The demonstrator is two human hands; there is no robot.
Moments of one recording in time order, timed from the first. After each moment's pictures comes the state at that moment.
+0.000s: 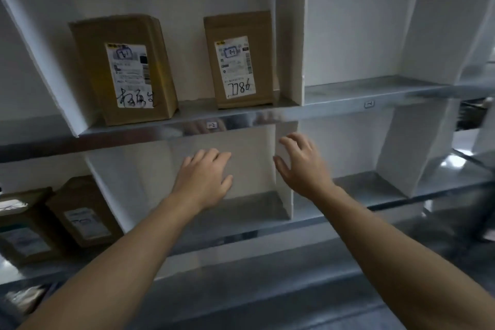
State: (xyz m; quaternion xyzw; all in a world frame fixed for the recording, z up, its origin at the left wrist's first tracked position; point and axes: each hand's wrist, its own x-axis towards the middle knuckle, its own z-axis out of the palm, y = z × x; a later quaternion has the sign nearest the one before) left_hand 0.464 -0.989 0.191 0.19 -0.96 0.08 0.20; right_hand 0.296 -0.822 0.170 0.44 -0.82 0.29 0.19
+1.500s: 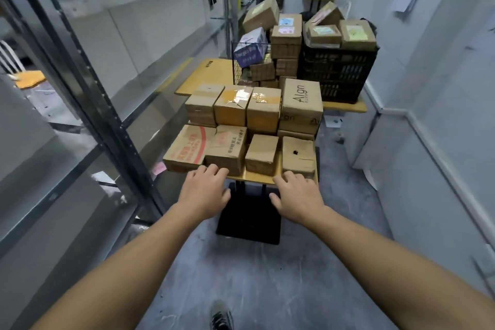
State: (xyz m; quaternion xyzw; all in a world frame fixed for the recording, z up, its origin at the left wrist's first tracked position) left_hand 0.047 -0.217 0.022 -0.38 -0.92 -0.02 0.02; right_hand 0.169 -0.019 0.002 -0.15 -0.99 0.04 -0.01
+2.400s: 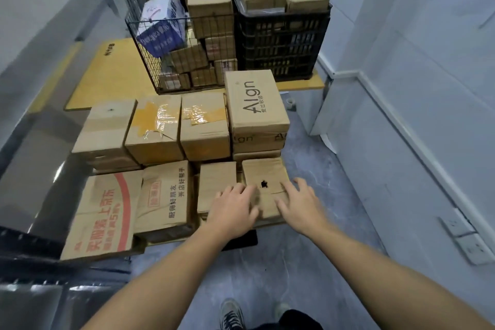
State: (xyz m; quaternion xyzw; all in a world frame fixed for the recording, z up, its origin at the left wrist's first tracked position) left_hand -0.070 0.022 -0.064 -0.53 -0.83 -0.08 -0.17; right_hand 0.073 0.144 -0.077 -0.41 -0.88 0.22 -0.03
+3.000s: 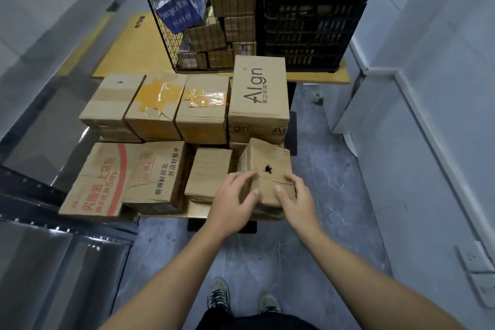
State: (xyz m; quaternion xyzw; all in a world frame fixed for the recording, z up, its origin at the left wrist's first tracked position) left_hand -0.020 0.040 -0.071 -0.35 -0.82 -0.40 -0.20; right_hand 0.096 0.174 -0.099 -0.42 -0.72 0.55 0.12
